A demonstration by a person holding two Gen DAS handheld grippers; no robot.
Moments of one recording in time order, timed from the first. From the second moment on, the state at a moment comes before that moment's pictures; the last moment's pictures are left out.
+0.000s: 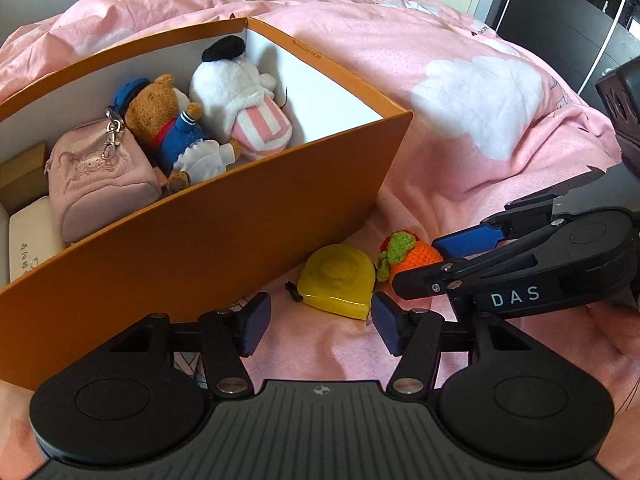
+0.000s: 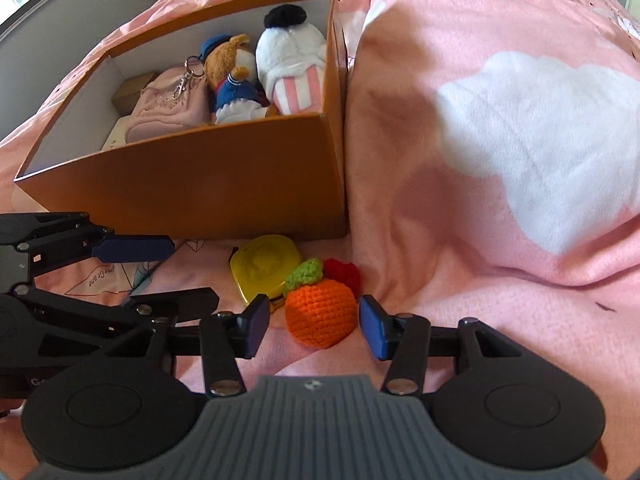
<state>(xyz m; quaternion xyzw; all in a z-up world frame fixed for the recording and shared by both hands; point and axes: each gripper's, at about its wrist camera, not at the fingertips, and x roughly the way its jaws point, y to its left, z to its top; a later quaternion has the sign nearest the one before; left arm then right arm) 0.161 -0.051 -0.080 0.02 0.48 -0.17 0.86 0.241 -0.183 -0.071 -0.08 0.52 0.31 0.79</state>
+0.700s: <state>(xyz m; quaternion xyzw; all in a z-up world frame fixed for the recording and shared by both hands) 0.188 -0.072 -0.122 0.03 0.51 -0.20 0.84 0.271 -0.193 -0.080 -0.08 0.53 0.30 0.79</state>
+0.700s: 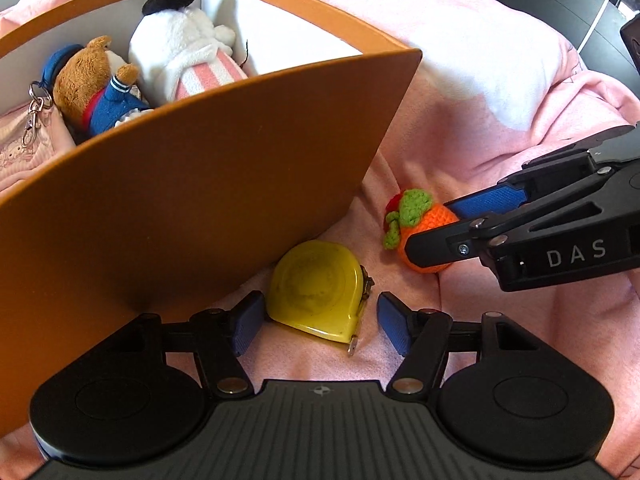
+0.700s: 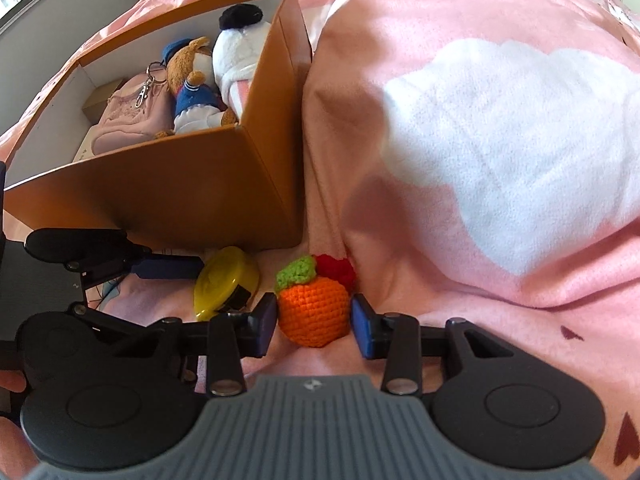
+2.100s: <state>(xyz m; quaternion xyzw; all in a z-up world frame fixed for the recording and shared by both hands) 0.125 -0.066 -0.094 -0.02 0.47 -0.15 0.87 0.252 -0.197 -0.055 -0.08 0.49 0.31 0.81</state>
